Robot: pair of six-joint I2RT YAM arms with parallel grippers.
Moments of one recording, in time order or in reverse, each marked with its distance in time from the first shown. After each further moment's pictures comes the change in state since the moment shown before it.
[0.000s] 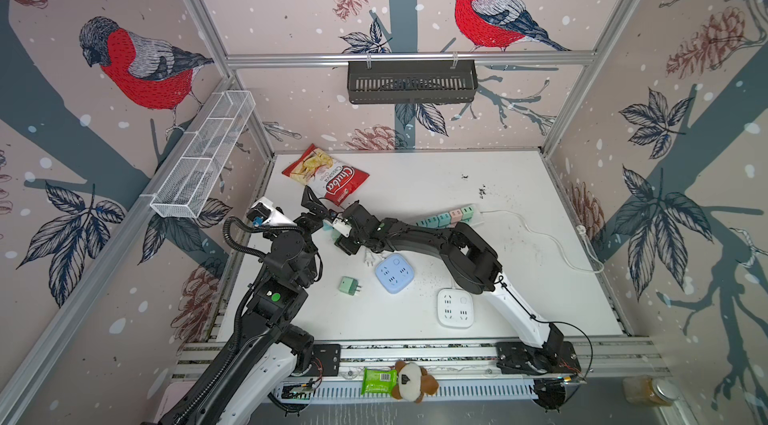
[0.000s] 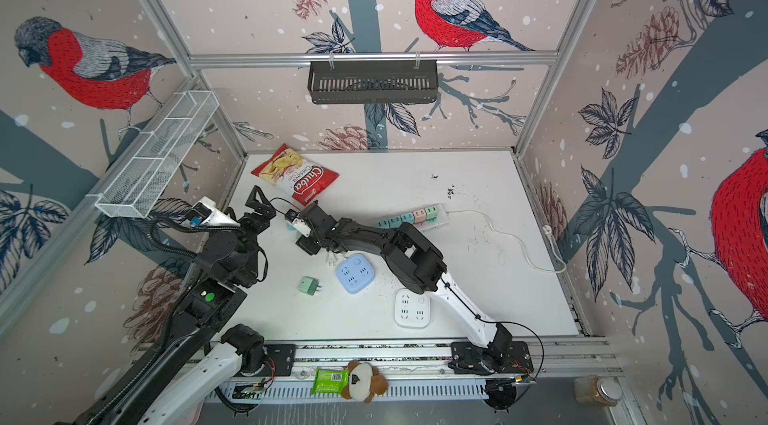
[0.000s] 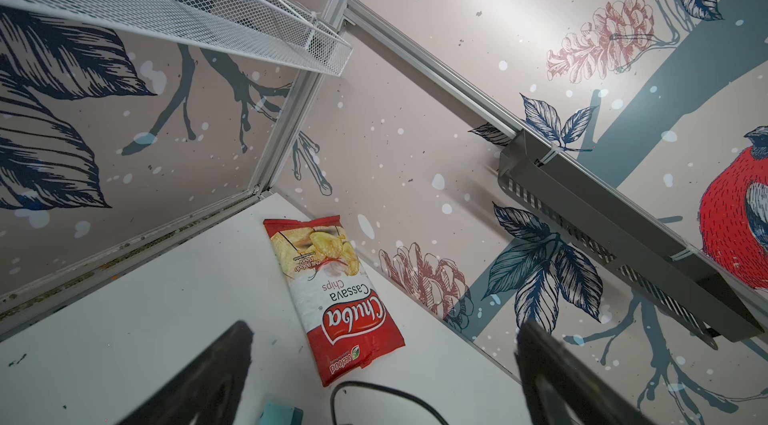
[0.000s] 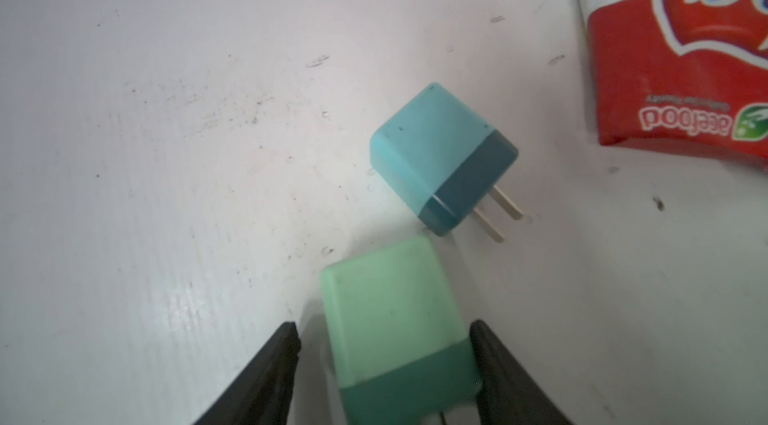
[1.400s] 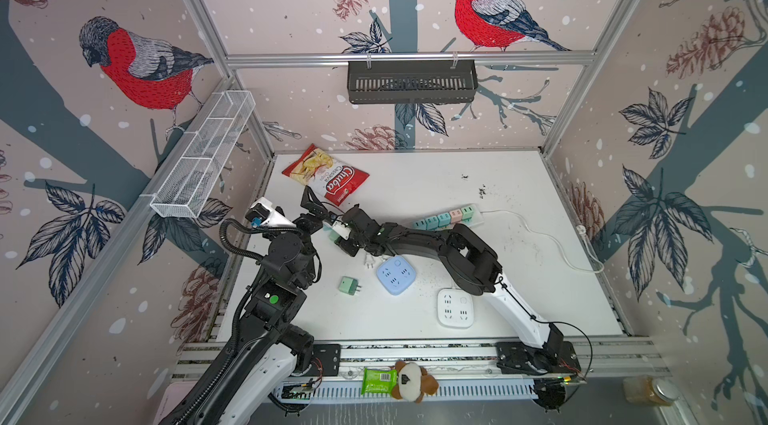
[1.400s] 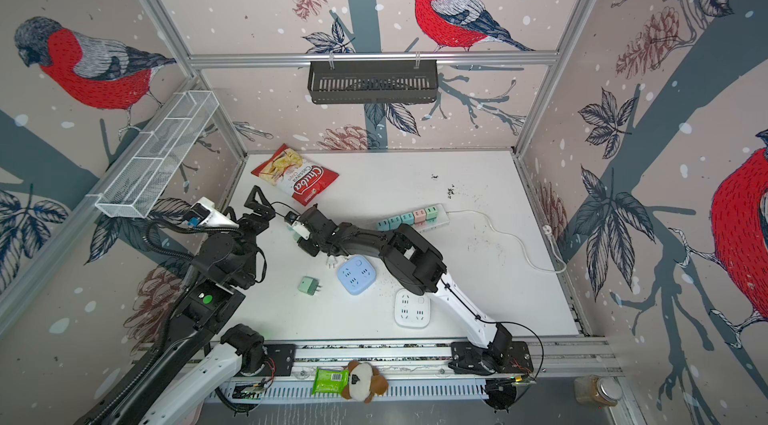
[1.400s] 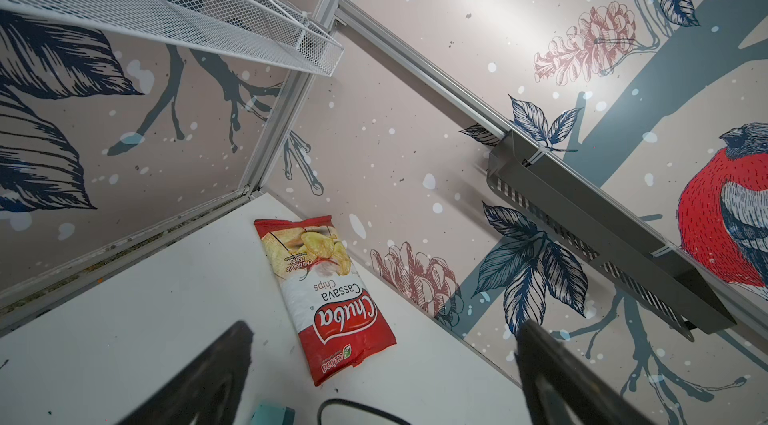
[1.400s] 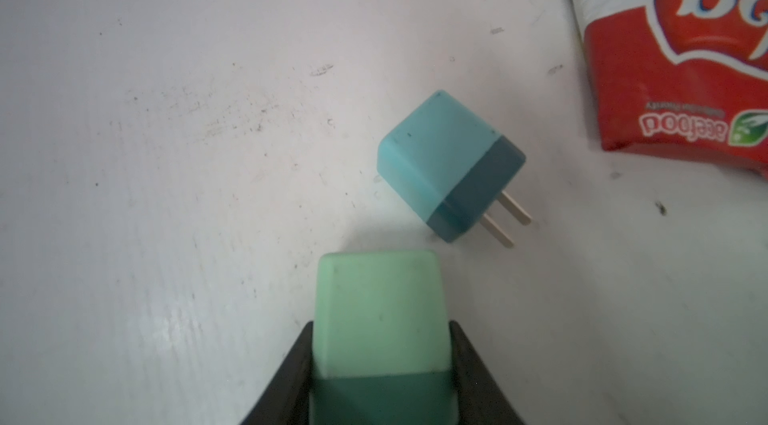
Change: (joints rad) left arm 0.002 -0.021 0.000 -0.004 0.026 -0.001; right arm 0.013 -0.027 -0.085 0.097 0.026 0.011
